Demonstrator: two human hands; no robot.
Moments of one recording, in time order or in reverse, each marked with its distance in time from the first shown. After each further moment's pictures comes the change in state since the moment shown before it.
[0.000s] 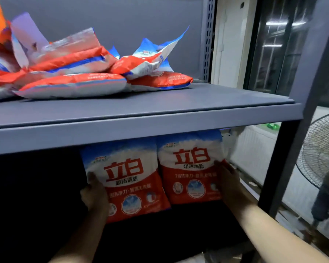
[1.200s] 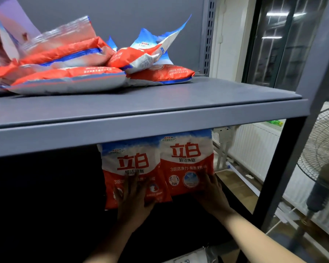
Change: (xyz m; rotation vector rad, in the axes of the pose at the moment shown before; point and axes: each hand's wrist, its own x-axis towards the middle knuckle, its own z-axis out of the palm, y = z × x) left_hand -0.020 -0.076 0.025 1.203 -0.690 0.941; right_hand -0.010 0.049 0.013 -1.217 -0.170 -0.087
